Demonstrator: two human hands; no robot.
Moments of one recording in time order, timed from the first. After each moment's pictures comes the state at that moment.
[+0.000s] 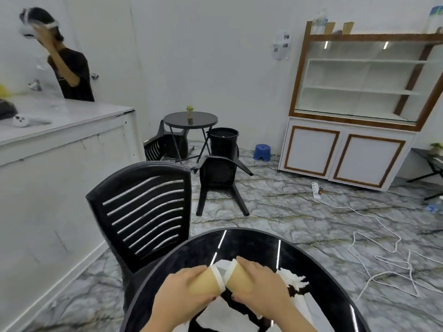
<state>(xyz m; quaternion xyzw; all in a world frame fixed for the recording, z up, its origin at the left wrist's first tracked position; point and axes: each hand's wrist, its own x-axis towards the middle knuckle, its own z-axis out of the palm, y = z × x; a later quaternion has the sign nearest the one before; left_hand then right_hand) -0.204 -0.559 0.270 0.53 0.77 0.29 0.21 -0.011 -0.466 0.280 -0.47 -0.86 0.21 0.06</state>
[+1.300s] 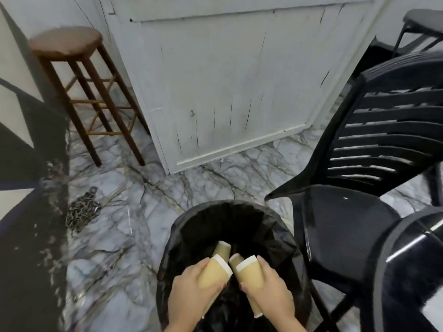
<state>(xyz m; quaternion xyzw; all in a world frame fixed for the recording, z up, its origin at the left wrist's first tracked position) -0.380 -0.943 0.038 0.01 0.91 0.35 0.23 -0.312 -0.768 0.045 -0.37 -0.85 0.34 -0.17</state>
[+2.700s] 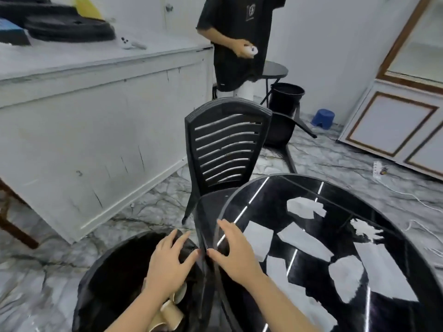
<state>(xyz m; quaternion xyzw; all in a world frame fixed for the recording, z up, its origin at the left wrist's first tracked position) -0.310 -0.798 0.201 0.37 0.87 0.27 0.16 -0.178 -0.674 0.234 -0.31 -0.87 0.36 0.12</state>
